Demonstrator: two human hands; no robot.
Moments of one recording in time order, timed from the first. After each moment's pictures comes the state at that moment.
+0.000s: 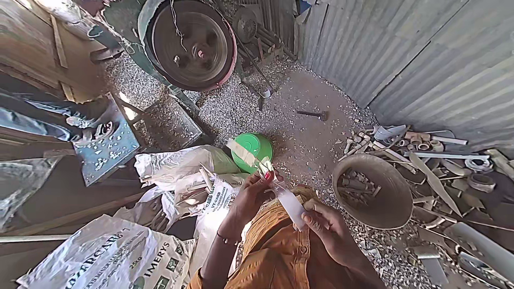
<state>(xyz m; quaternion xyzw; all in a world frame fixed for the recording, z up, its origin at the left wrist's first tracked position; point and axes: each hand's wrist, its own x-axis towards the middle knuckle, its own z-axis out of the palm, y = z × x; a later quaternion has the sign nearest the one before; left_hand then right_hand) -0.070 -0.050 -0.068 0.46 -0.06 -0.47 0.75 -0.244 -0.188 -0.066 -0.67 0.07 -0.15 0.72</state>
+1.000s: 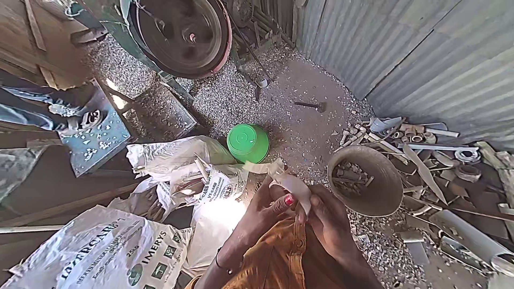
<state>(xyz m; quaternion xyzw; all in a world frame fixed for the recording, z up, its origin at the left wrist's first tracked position) -0.125 -0.045 -0.040 0.54 -0.16 -0.45 0.69 -0.238 -0.176 -0.060 -0.53 0.09 -0.22 0.82</state>
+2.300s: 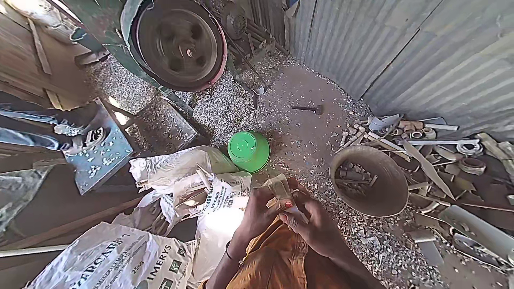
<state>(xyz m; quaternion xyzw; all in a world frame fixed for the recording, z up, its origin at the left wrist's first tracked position) -0.110 -0.048 -0.083 0.62 -0.36 -0.25 0.65 -0.233 -0.165 -0.059 -0.66 0.18 -0.10 0.72</state>
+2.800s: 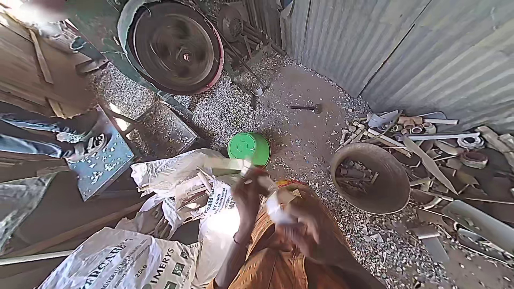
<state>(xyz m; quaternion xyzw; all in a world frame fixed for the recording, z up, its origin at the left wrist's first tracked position) -0.098 -0.063 -0.102 0.74 -0.16 -0.06 0.65 -0.244 -0.163 -0.062 -0.78 0.04 -0.21 0.59</state>
